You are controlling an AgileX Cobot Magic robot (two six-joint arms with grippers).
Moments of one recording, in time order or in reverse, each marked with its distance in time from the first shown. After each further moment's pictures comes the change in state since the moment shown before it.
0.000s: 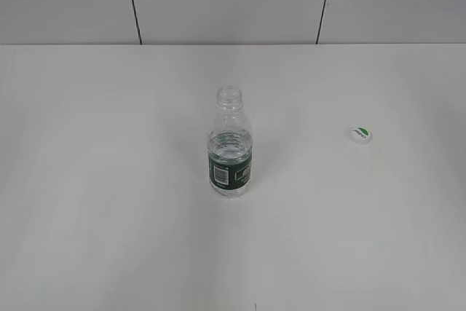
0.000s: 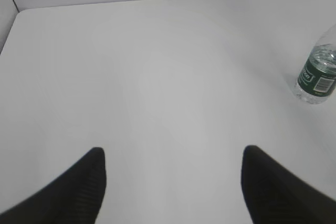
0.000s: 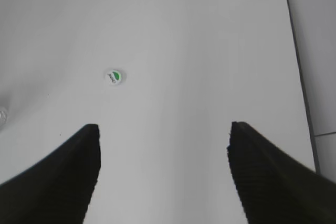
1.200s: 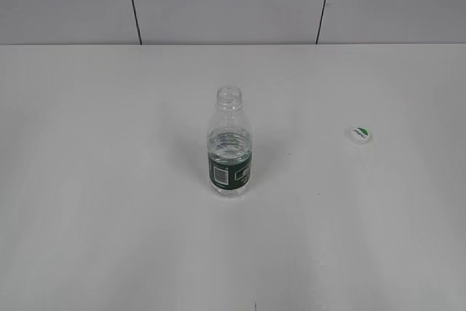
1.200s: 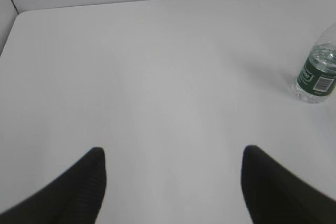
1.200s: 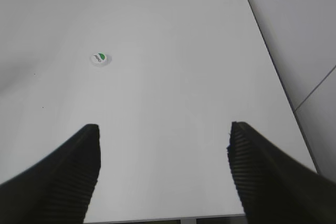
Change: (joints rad) left arm -0.001 0.000 0.000 -0.002 -0.001 0.007; right arm 0.000 -0.918 0.661 -0.055 -0.100 0.022
